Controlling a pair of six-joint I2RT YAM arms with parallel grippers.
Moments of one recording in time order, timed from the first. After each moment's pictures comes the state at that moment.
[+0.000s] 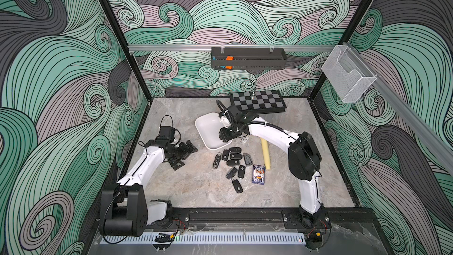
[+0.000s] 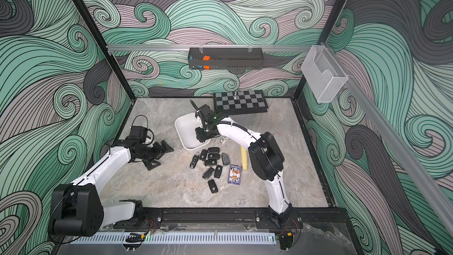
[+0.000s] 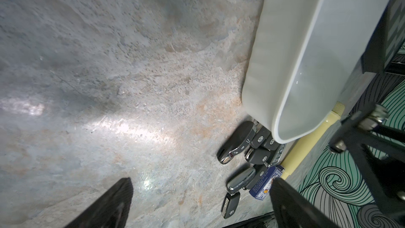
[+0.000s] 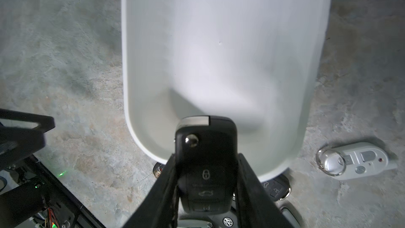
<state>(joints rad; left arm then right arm) -0.02 1.25 0.78 -0.76 0.43 -0.70 0.72 2.10 1.75 -0.76 -0.14 0.29</state>
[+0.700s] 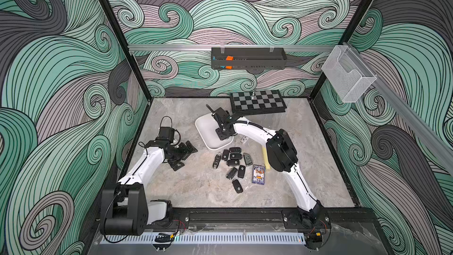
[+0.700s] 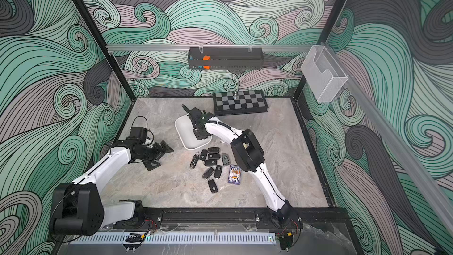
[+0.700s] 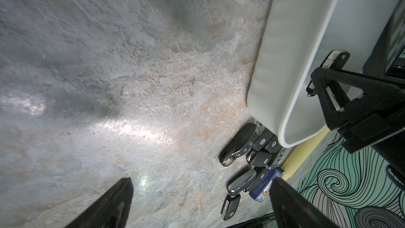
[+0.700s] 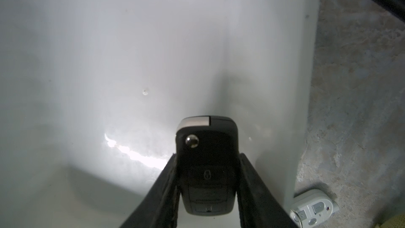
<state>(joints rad) -0.01 1.27 0.77 -0.74 0.43 -0.71 0.75 2.37 2.04 -0.88 0.20 0.20</state>
